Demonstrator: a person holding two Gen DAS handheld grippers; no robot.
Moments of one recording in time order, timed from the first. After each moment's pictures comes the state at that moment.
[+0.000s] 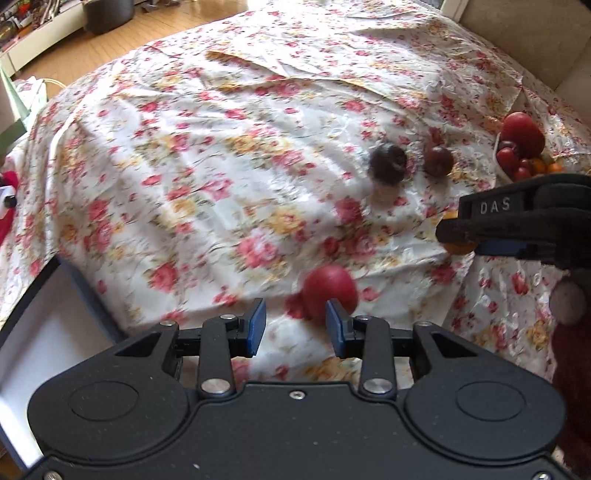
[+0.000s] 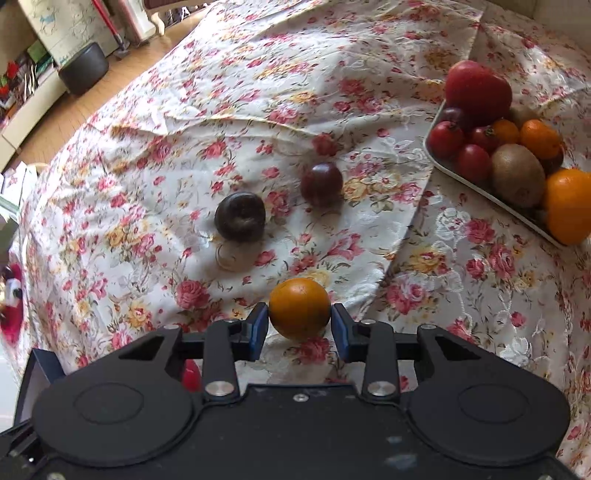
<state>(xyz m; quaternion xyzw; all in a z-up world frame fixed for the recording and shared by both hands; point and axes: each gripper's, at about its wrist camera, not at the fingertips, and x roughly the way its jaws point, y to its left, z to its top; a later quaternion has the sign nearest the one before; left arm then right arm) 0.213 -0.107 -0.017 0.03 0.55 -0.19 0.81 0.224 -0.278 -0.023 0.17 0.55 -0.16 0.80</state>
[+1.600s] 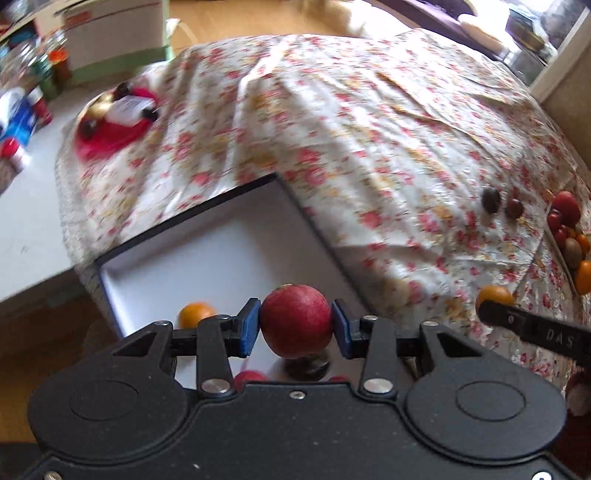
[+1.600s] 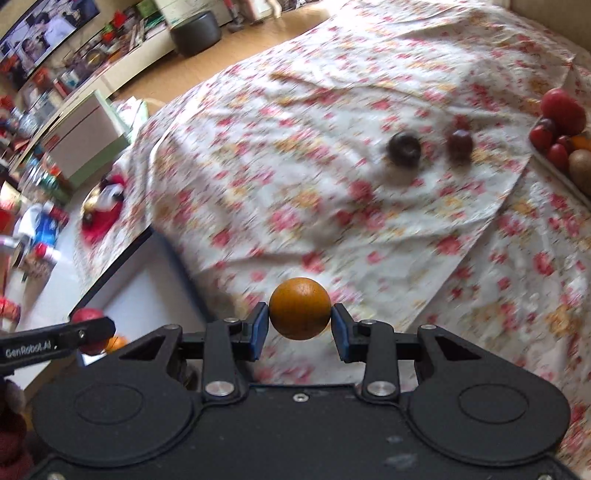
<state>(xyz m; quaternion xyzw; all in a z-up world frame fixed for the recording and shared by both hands) 0.150 0.084 0.020 -0.08 0.56 -0.06 0.82 0.142 -0.152 0.013 0.13 0.55 0.02 0.83</state>
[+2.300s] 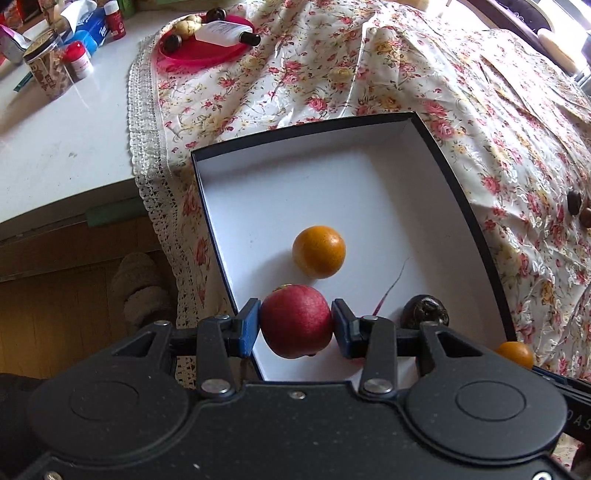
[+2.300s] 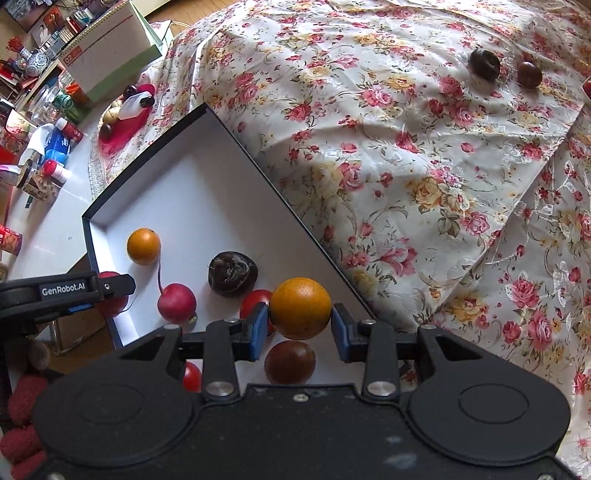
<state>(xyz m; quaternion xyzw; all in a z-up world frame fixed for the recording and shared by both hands) 0.125 0.147 -0.037 -0.11 0.59 0.02 0.80 0.102 -0.069 -0.022 0.10 0.62 0.04 0.78</state>
